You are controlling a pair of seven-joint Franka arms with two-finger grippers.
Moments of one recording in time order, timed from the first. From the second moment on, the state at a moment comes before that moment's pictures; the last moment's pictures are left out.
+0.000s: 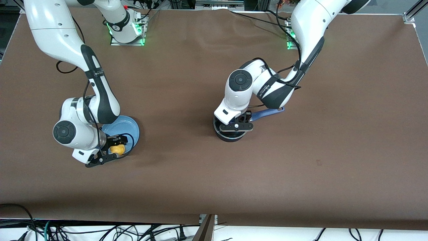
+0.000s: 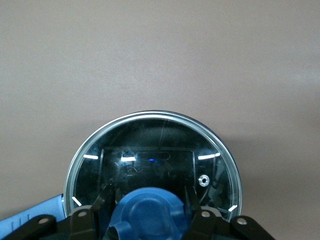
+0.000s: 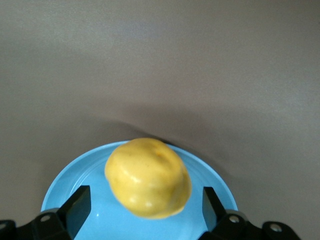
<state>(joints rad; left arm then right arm) -0.33 0.69 -0.41 -1.49 0.31 2.15 -0.87 0.14 0.71 -0.04 -1.55 0.01 2.21 -0.22</state>
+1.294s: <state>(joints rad) -0.30 0.69 -0.43 -1.38 0.31 2.09 -0.83 0.18 0.70 0.05 -1.32 0.17 1.80 0.13</state>
